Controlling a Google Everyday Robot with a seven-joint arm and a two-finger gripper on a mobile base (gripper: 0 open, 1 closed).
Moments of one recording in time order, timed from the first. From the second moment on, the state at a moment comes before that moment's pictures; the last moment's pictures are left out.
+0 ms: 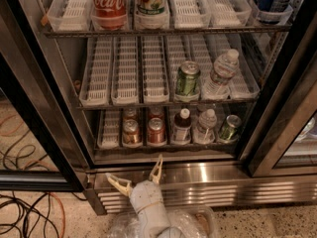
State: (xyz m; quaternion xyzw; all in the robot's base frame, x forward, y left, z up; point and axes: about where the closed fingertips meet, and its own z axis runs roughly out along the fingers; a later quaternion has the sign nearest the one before) arm 0.512 0.057 0.606 -0.10 0.65 0.14 0.74
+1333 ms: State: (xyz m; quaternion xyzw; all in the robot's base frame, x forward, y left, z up) arm 0.546 0.072 0.593 -0.10 0.67 0.11 0.73
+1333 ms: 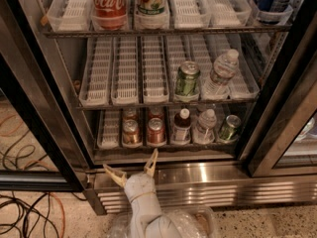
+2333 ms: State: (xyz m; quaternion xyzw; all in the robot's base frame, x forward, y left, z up) arm 0.571 0.075 0.602 -0.11 0.67 0.09 0.73
